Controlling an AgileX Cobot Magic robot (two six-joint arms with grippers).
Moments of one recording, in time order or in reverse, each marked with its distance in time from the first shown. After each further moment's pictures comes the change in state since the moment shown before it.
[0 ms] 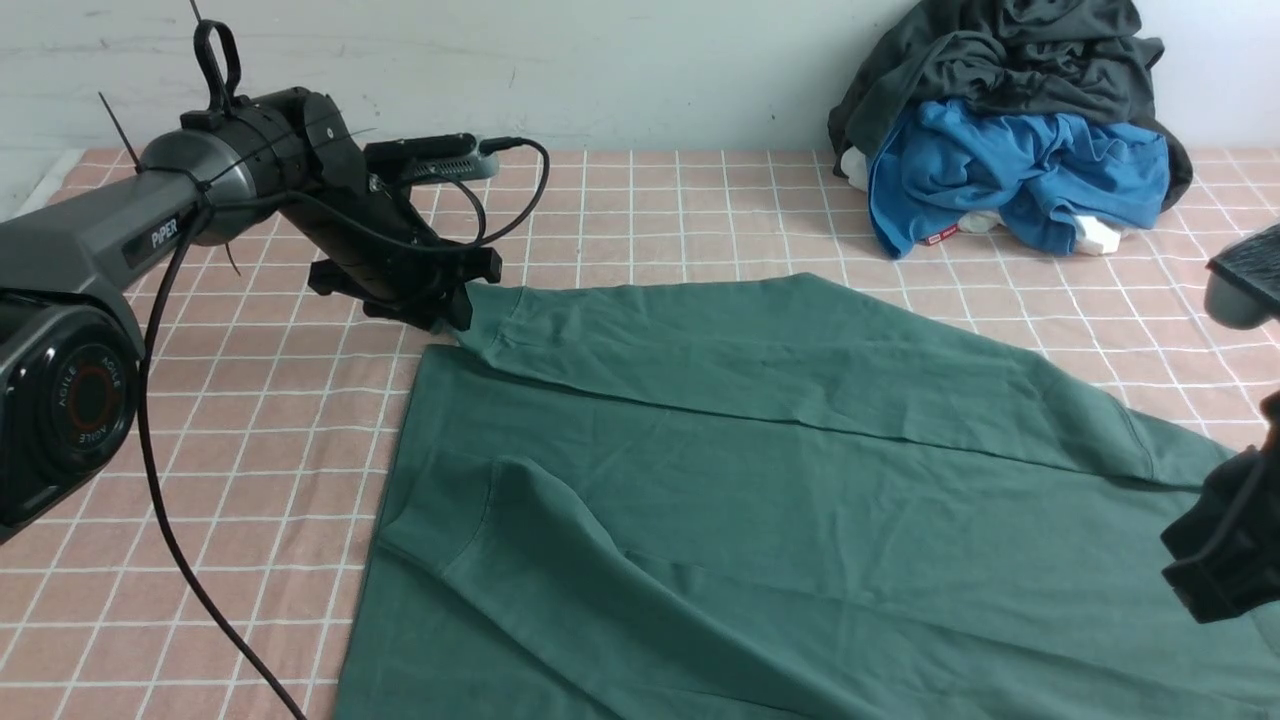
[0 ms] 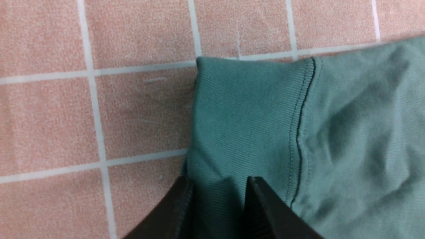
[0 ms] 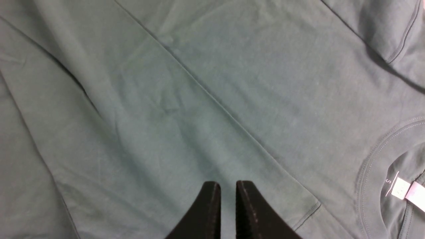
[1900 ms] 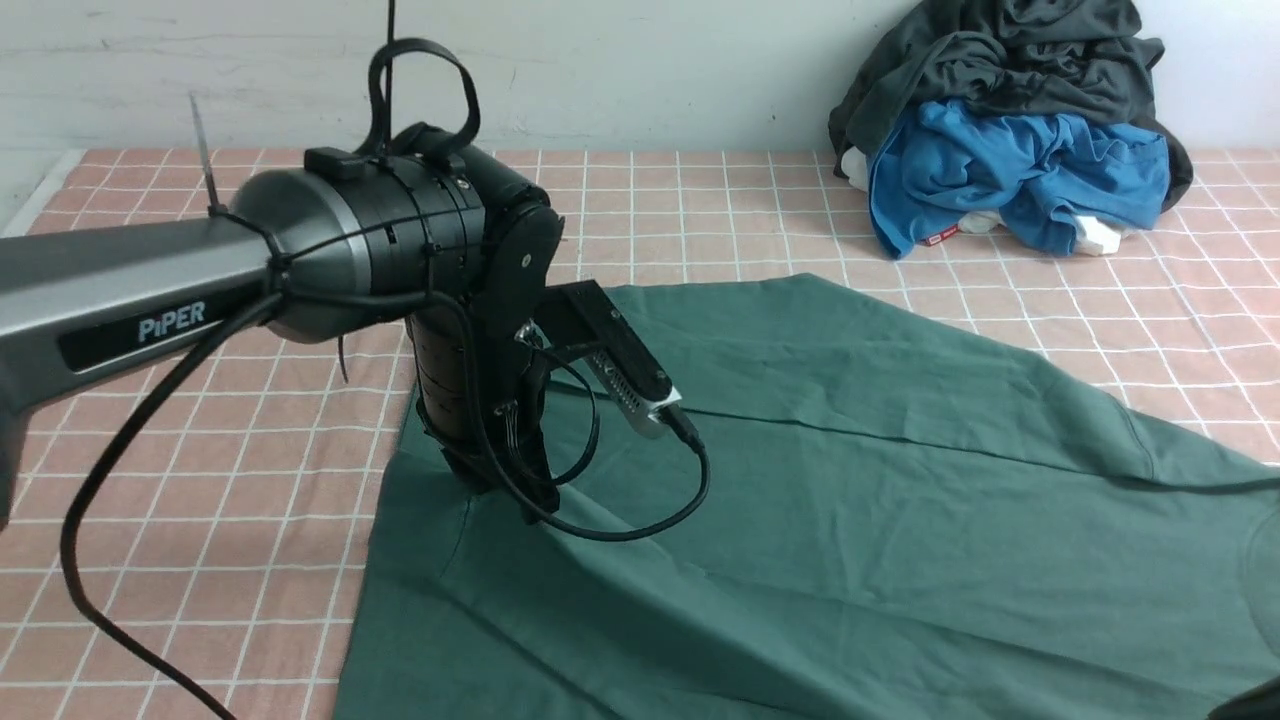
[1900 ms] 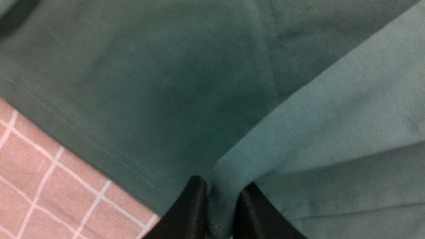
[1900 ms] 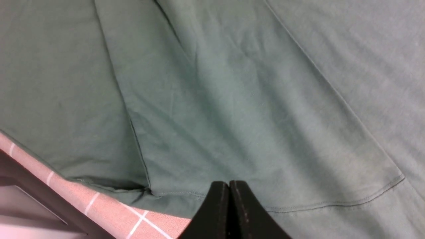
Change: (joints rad) right arm 0.000 -0.257 0.230 0.184 0.008 -0.150; left arm -0.418 -0.440 0.565 0.503 0.160 0.223
